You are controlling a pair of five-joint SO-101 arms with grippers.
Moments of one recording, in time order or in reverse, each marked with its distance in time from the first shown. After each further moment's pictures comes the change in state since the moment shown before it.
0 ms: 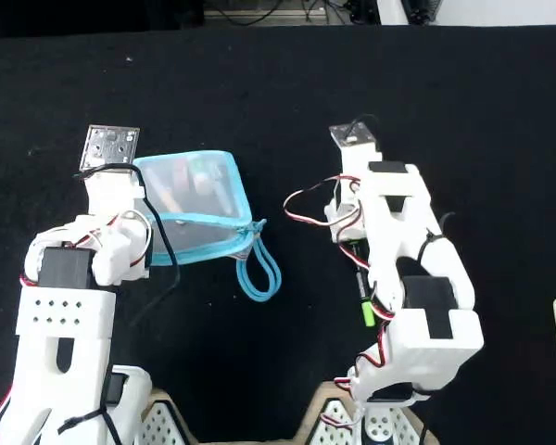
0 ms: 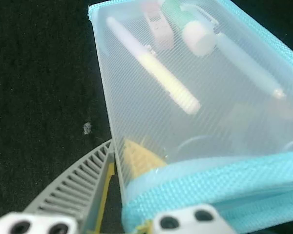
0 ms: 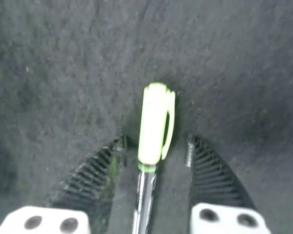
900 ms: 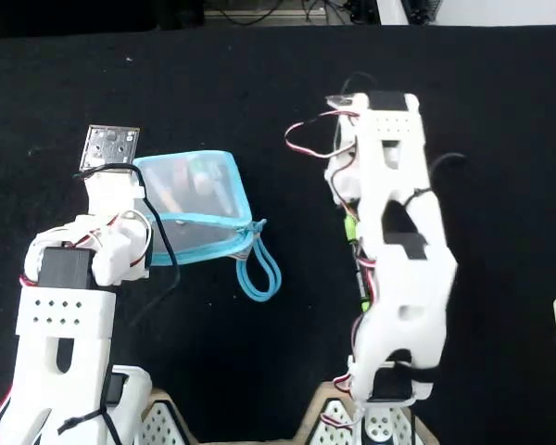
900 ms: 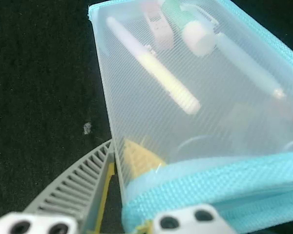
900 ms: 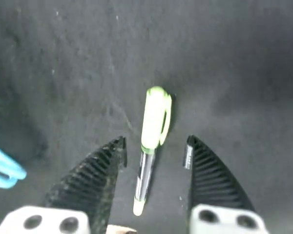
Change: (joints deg) left arm 0.0 0.0 0.0 0.0 0.0; right arm -0.7 26.8 -52.3 39.6 0.0
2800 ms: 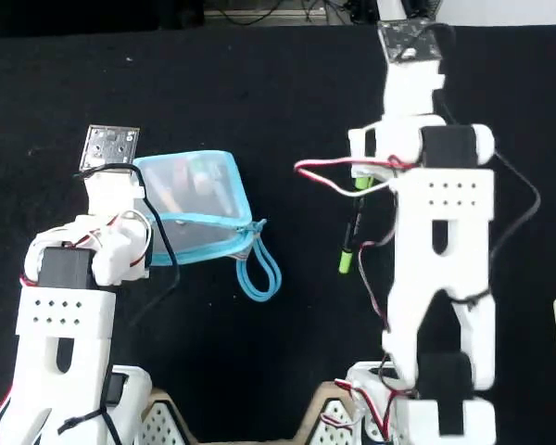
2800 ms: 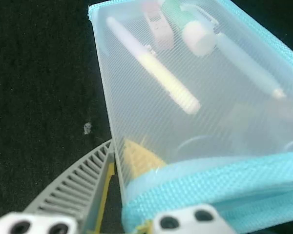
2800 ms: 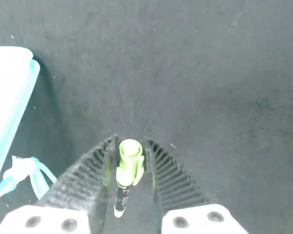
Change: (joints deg) left arm 0.0 0.0 0.0 0.0 0.0; right arm 0.4 -51.3 23.9 -14.2 -8.5
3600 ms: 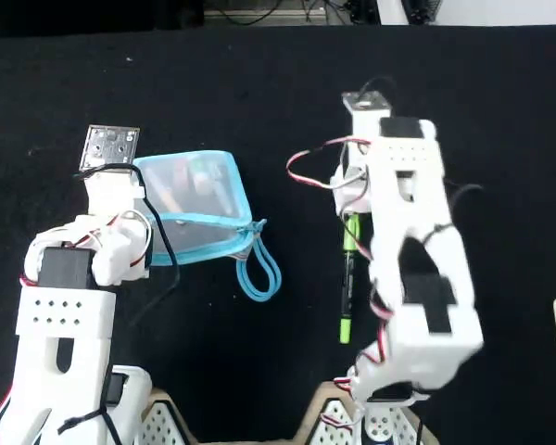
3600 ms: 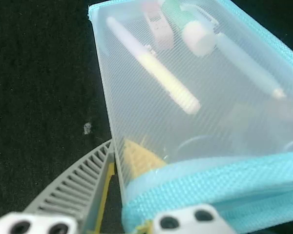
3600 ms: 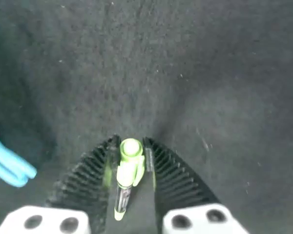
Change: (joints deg) left arm 0.0 0.0 0.0 0.0 0.0; right arm 0.0 27.1 5.5 -0.7 2.7
